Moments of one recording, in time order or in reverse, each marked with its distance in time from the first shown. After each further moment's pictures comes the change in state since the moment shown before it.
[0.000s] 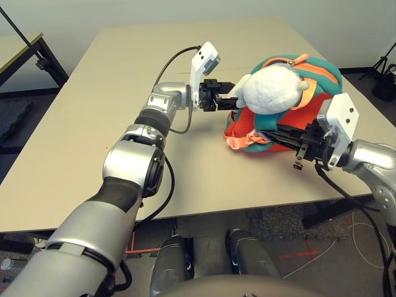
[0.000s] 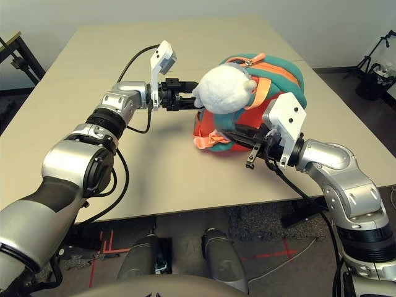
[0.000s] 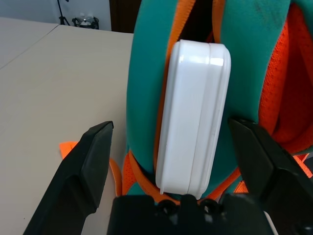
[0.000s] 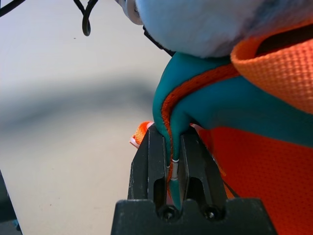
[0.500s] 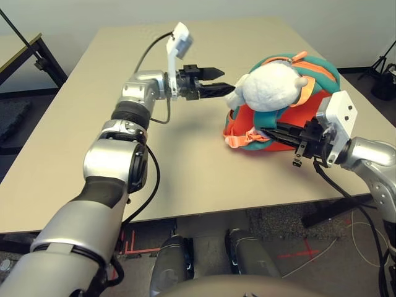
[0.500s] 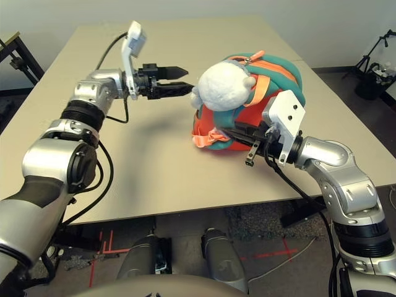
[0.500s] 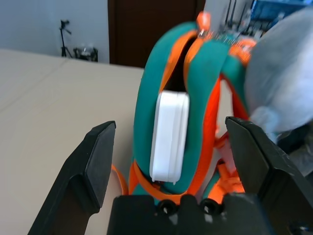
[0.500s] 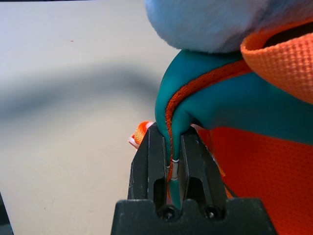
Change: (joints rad) left arm 0.023 0.162 0.072 -0.217 -0.118 0.219 -0.145; right arm -0.020 0.016 0.003 0.034 -0.016 -0.018 0.019
